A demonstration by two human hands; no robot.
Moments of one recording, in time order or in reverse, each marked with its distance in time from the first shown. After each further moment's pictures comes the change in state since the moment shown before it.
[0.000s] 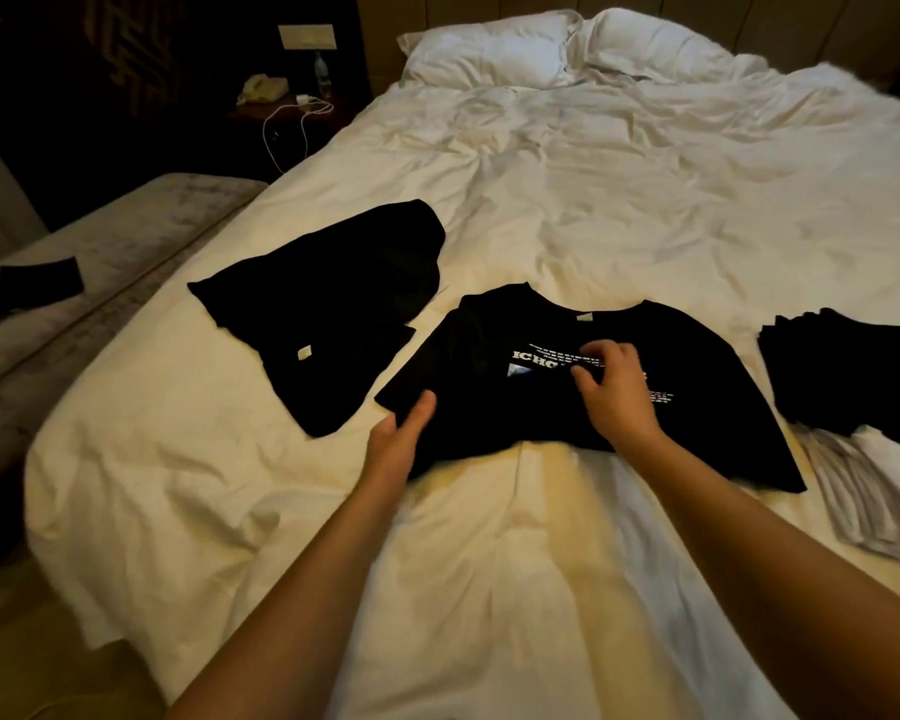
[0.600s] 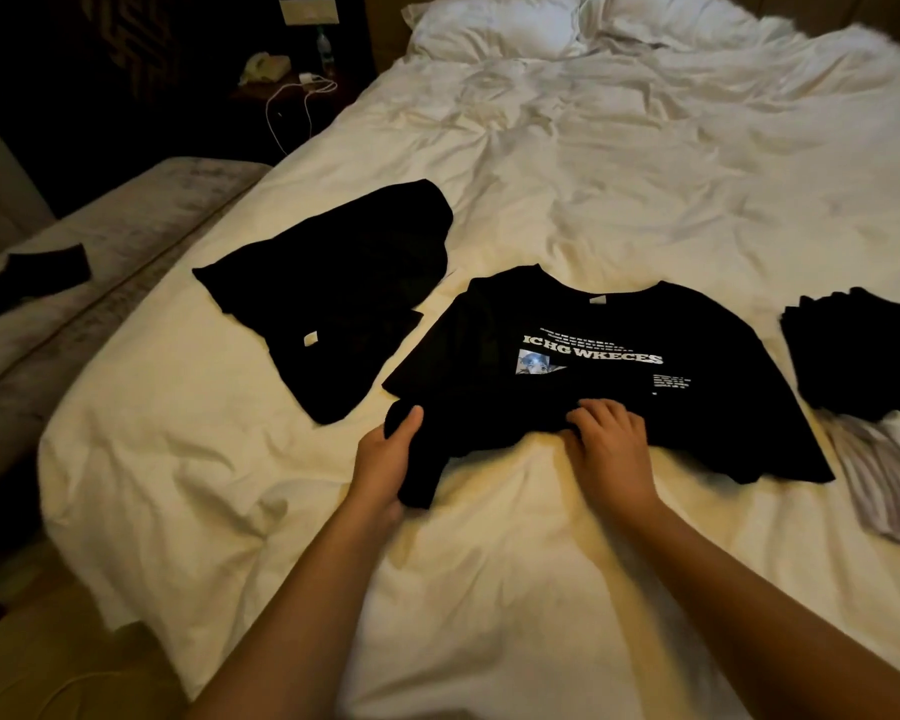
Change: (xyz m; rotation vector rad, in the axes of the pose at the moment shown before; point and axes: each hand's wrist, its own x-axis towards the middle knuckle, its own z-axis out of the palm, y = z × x) left_hand -0.020 -0.002 -0.017 -0.038 0.070 -0.135; right_hand -0.067 0.048 0.043 -0.474 0.042 -0.366
